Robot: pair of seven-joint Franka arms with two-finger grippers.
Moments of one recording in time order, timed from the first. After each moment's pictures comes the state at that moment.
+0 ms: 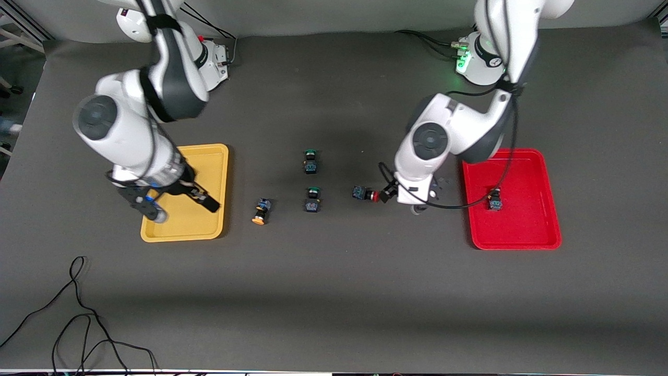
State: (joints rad) left arm -0.53 0.42 -0.09 -1.85 -0.07 2.22 -1.41; right arm 1.15 0.30 -0.89 -1.83 0.30 2.06 0.82
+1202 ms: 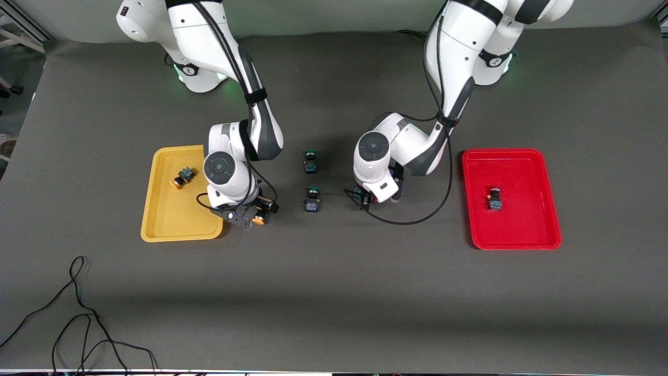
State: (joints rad) left arm -0.66 0.67 -0.08 -1.78 0.03 2.44 -2.16; right arm 1.13 0.65 -0.71 -1.96 0.57 2.31 0.54
